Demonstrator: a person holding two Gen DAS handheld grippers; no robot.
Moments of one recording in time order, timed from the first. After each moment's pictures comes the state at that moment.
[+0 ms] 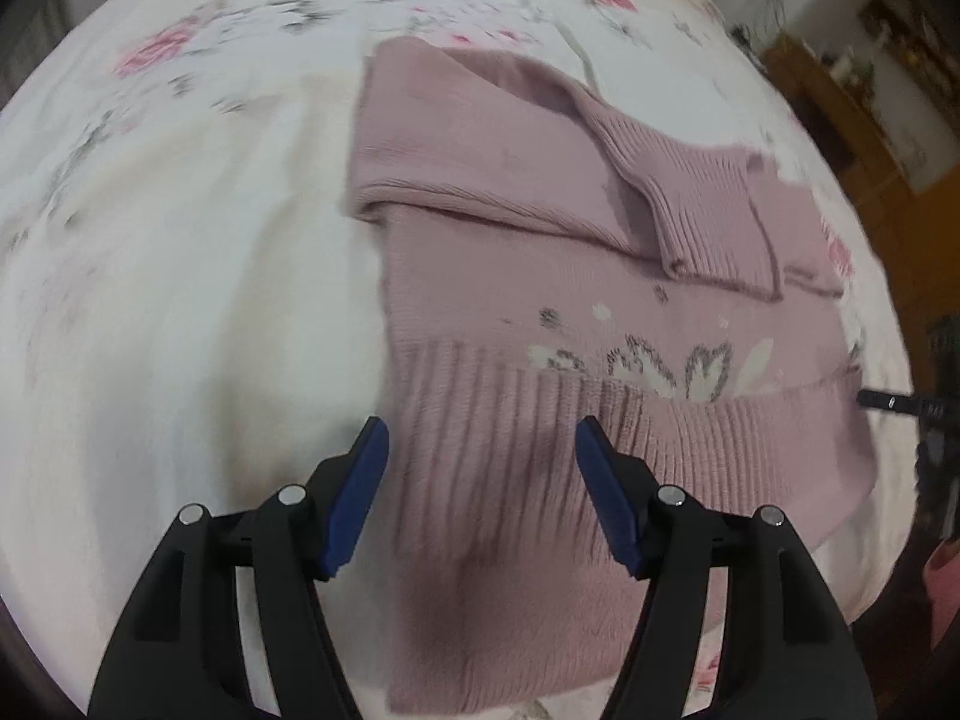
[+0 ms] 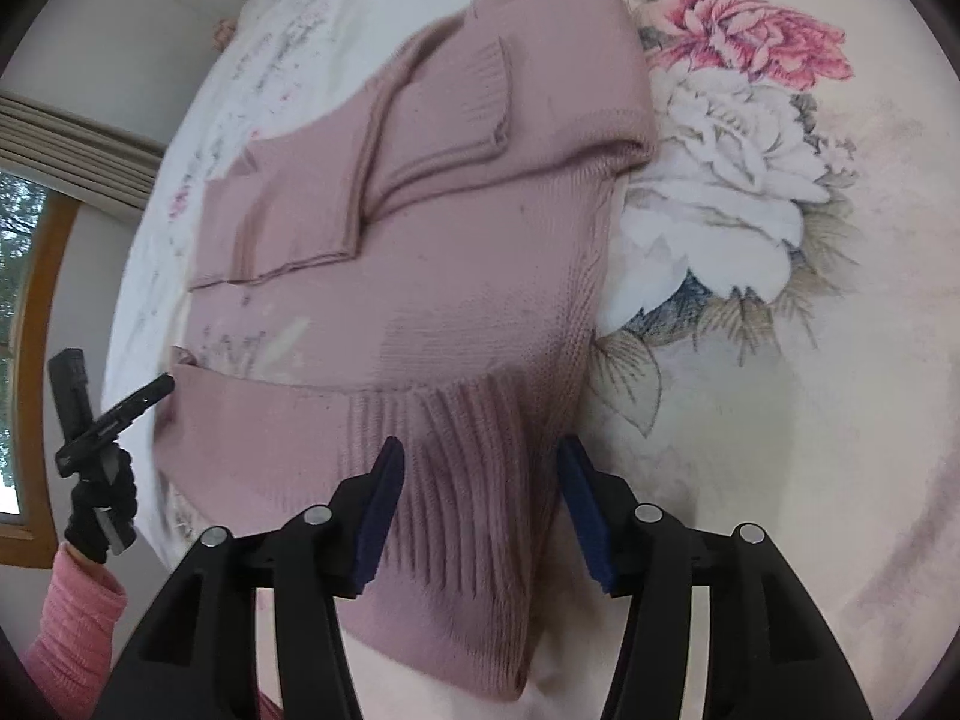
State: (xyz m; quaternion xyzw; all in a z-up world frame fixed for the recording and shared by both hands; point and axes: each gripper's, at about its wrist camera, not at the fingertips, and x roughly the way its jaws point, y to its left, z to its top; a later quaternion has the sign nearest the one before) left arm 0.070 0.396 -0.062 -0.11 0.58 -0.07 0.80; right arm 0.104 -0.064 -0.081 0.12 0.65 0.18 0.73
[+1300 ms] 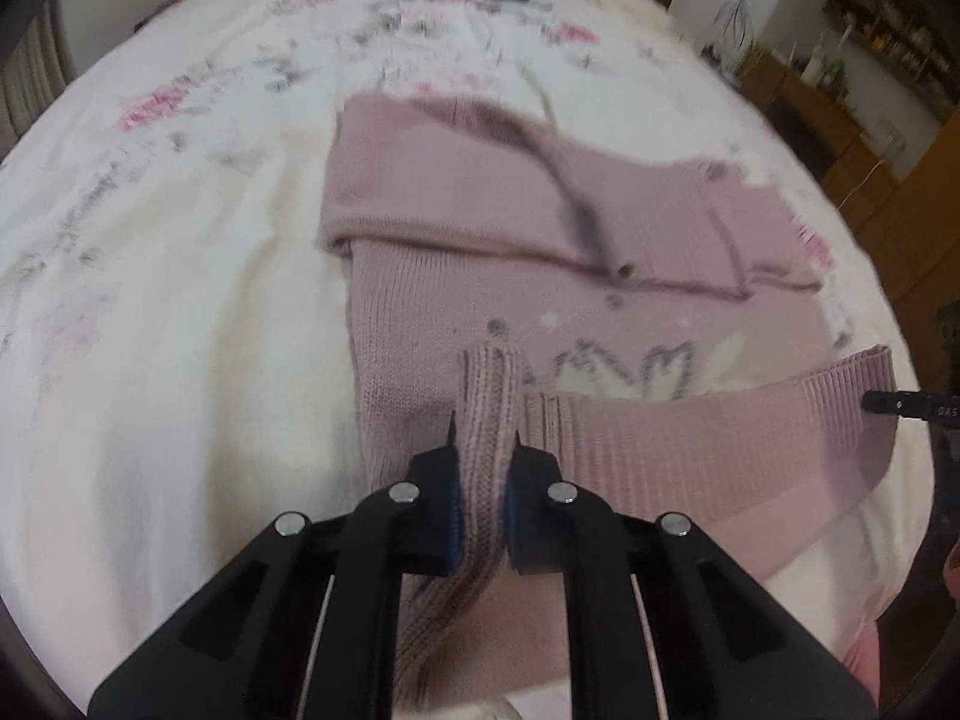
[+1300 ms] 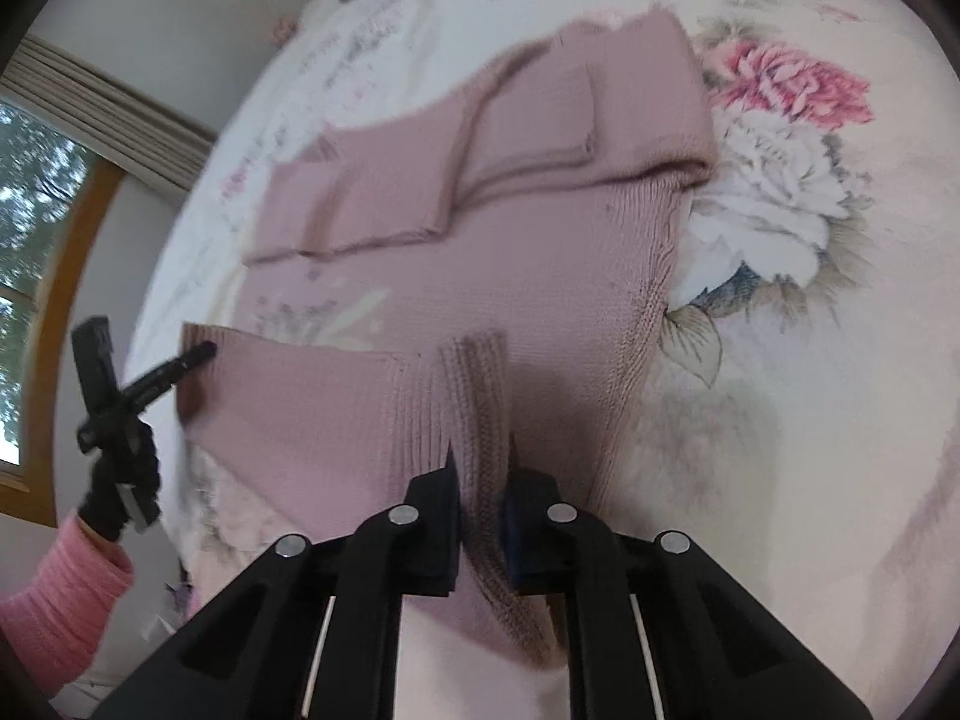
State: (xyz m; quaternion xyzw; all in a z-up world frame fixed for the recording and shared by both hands) left arm 0.038 0.378 -0.035 -0.11 0.52 -0.07 0.85; right arm 0.060 -0.054 -0.044 0.12 0.60 0.24 0.75
